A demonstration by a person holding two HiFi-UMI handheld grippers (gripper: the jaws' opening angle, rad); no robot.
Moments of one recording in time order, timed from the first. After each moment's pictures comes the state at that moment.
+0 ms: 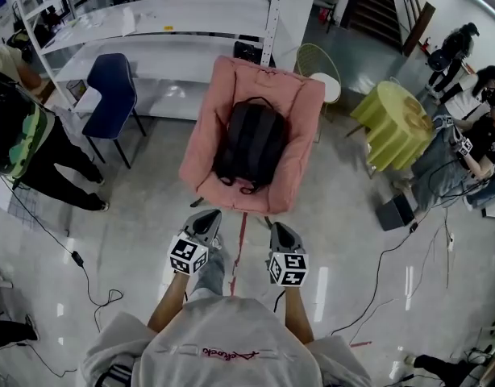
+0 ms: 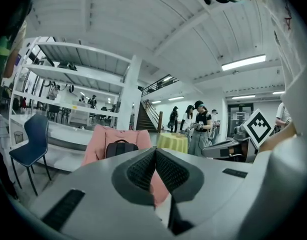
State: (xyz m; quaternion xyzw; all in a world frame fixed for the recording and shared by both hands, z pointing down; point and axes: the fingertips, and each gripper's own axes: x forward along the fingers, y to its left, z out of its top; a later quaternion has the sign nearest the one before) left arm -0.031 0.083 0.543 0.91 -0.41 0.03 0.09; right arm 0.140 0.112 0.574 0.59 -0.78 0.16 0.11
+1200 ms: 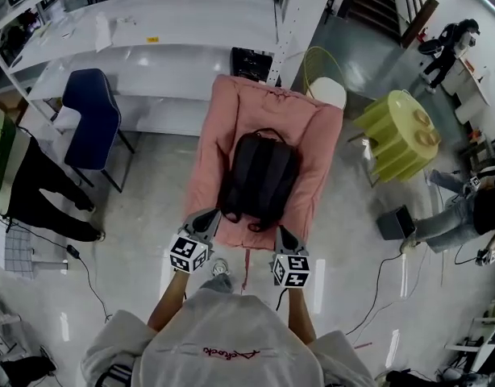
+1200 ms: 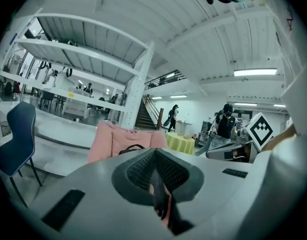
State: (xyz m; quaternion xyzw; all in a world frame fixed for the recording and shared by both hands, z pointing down) left arm -0.105 -0.225 0.560 0.91 -0.37 0.04 0.15; right arm 0.079 -0.166 0.587 0.62 -0.74 0.19 0.16
